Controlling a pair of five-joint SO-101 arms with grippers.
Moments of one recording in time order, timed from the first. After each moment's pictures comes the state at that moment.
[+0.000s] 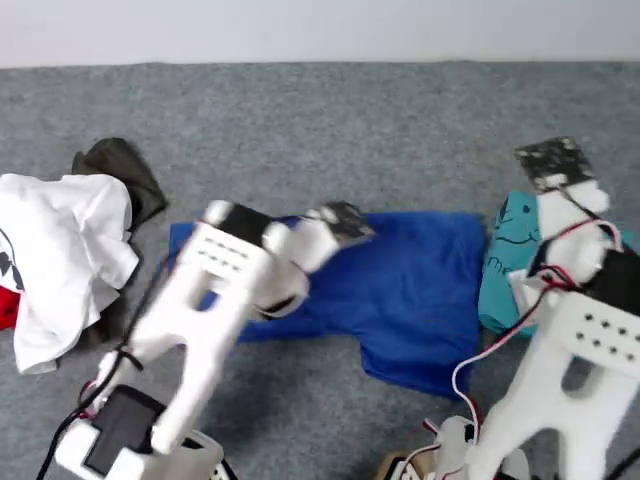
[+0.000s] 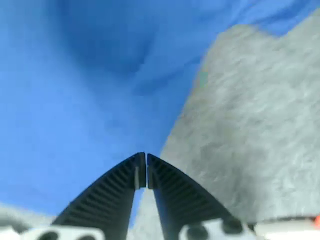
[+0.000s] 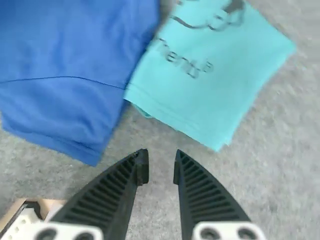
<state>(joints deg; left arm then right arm) 26.5 -6.4 20.5 87.5 -26.2 24.5 -35.1 9.8 100.5 36.6</state>
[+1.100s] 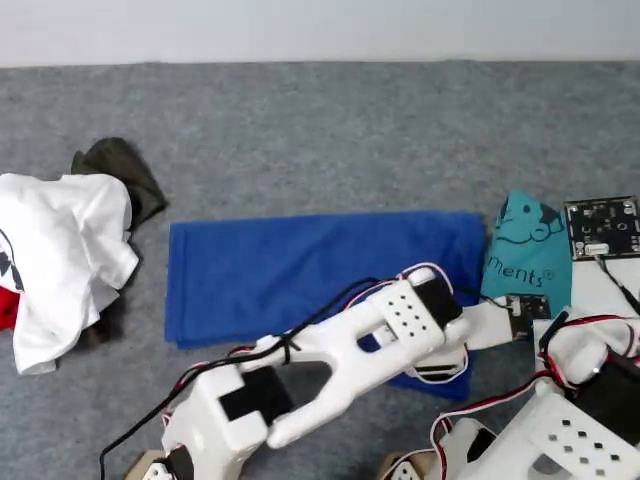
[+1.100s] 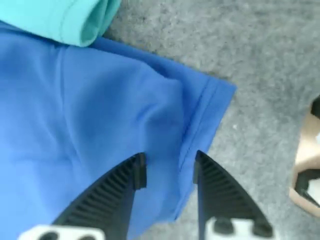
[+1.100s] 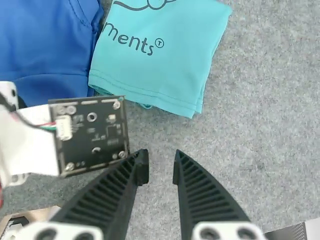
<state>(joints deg) 56.0 26.9 -7.5 76.1 -18.2 35.2 -55.0 20.2 100.5 36.6</state>
